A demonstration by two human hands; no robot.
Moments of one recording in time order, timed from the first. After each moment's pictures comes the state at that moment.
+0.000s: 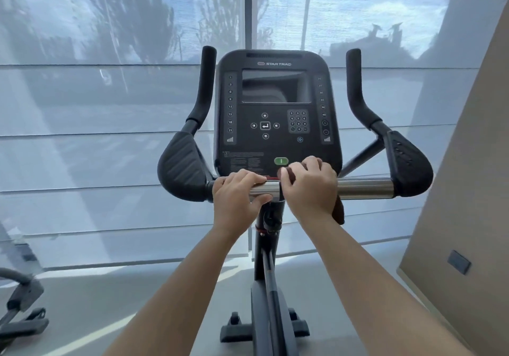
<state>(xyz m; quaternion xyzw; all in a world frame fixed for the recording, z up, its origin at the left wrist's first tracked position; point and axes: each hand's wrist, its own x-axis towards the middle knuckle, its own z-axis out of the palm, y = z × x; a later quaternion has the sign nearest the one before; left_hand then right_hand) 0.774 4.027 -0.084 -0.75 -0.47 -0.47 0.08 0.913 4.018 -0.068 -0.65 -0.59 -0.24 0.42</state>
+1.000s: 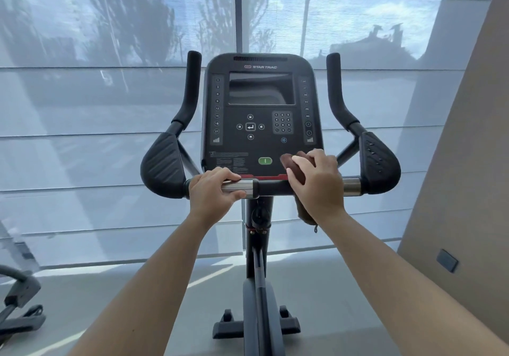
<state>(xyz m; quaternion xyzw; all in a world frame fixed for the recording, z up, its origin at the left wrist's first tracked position) 0.776 4.024 -0.075 -0.74 -0.51 -0.45 0.01 0.982 3.995 -0.059 -0.58 -0.65 -0.23 0.44</state>
